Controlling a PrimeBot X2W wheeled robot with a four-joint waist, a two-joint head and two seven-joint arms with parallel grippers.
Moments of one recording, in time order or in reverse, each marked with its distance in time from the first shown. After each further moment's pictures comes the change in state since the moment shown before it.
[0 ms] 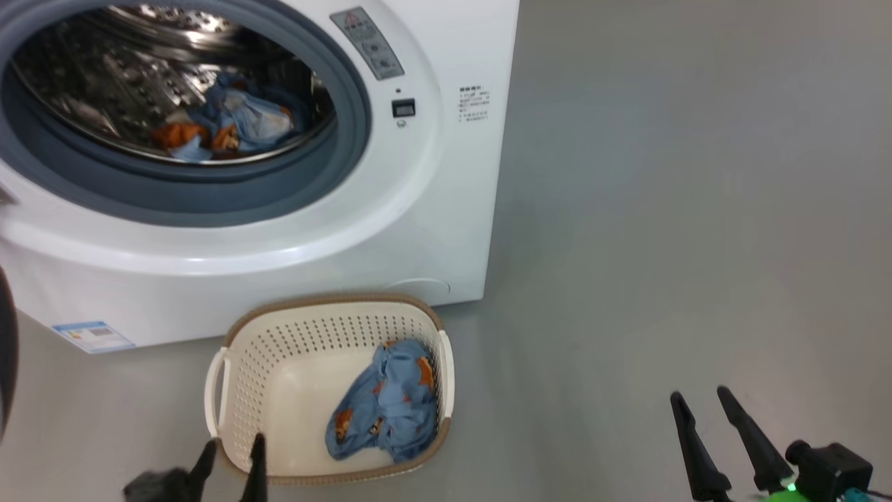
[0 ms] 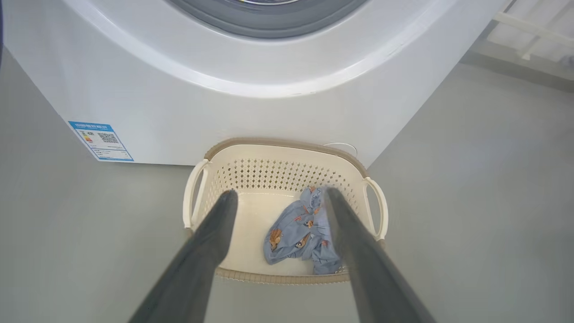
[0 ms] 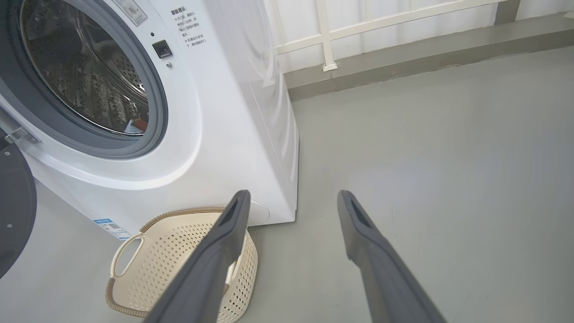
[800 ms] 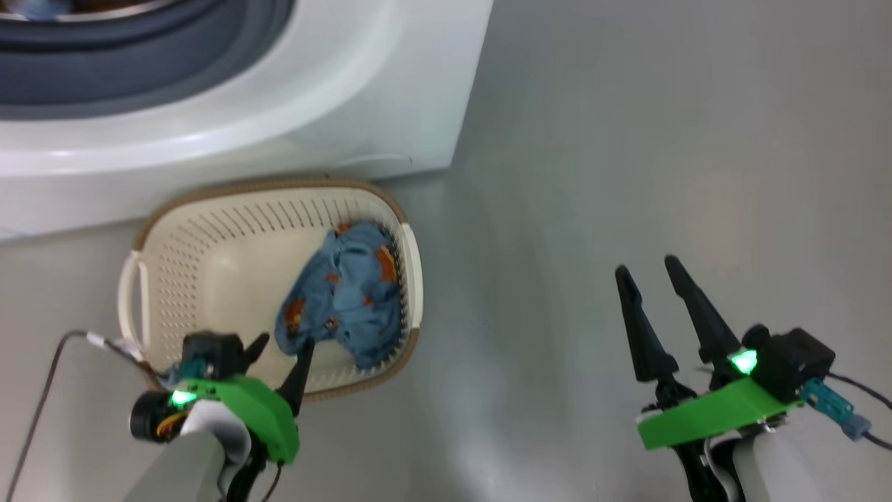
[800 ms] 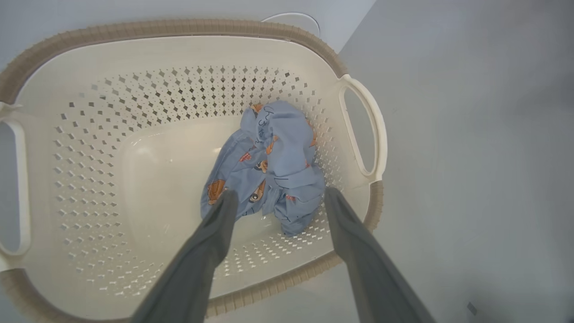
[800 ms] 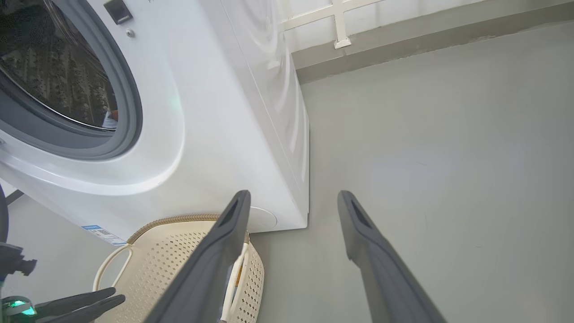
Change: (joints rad) left arm -0.516 0.065 -0.441 0.474 -0.197 0.000 0.000; right arm -0.273 0.074 0.061 -0.024 -0.033 0.000 0.000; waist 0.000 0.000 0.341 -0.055
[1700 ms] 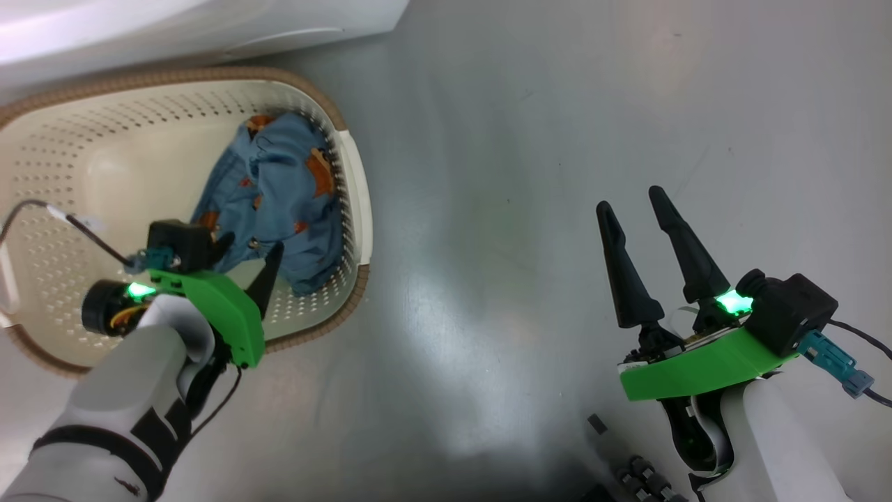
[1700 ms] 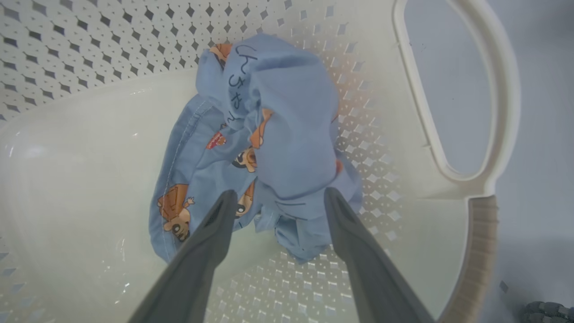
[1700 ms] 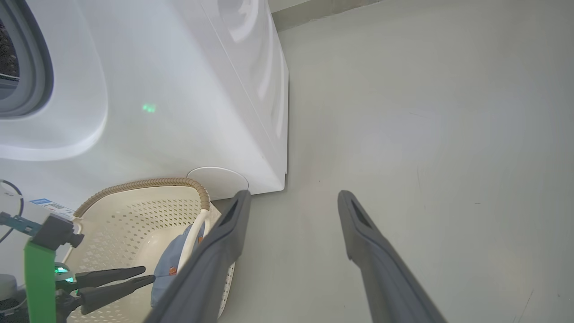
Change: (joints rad) left arm -0.337 0.112 -0.458 0.086 -0.340 0.000 0.000; right arm -0.131 0.017 0.038 -0.041 0.003 0.000 0.000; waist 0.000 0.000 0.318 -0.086
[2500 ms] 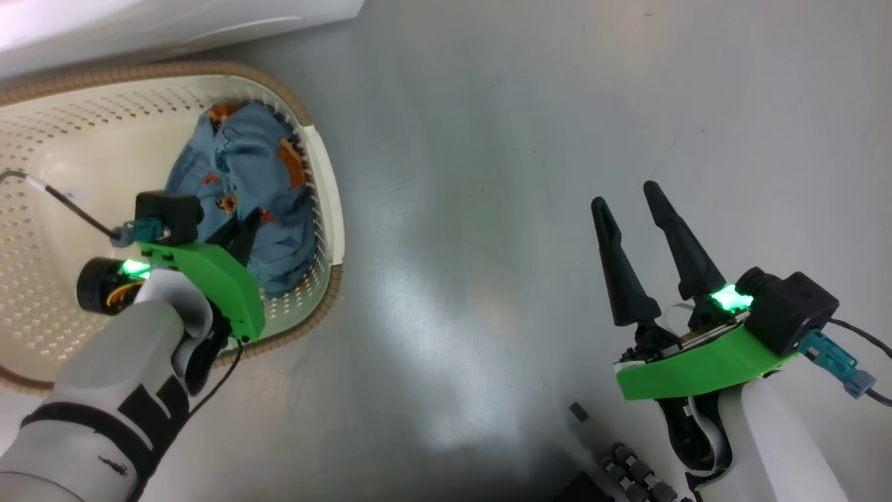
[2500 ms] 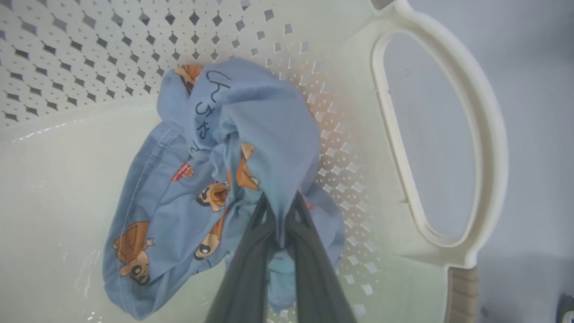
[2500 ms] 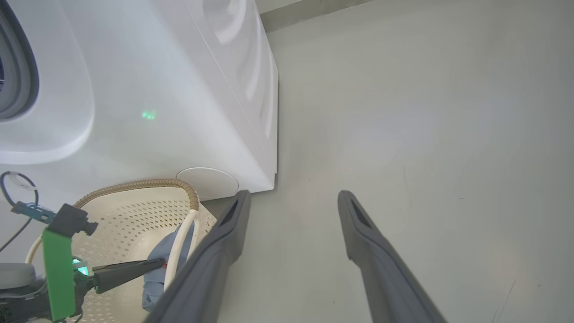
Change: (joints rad) left arm -0.071 0.043 -0.138 -0.067 -0.175 0.000 0.000; right arm -0.001 0.002 0.020 -0.021 0.016 0.000 0.000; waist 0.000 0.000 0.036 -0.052
